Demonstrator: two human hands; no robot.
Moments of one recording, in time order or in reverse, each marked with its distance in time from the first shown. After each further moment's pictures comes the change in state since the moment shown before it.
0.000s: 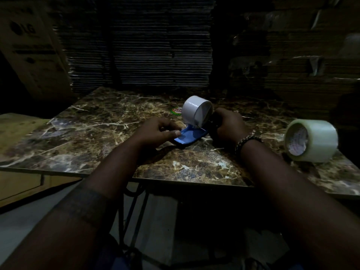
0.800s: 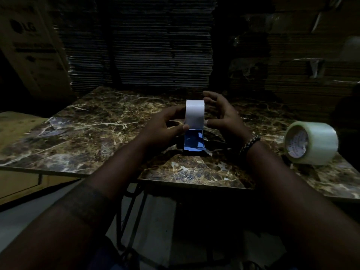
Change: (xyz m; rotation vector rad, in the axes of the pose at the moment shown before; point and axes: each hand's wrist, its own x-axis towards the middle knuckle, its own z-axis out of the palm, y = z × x) left_hand -0.004 0.023 0.016 -0.091 0.043 0.260; right_hand 0.006 -0.011 -0.009 0.815 -0.254 -0.054
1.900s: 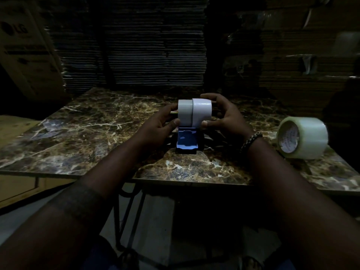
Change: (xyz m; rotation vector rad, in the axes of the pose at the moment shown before) left_hand 0.000 0.002 0.009 -0.127 -0.033 -0.134; right_hand -0.009 0.003 -0.016 0.014 0.009 0.000
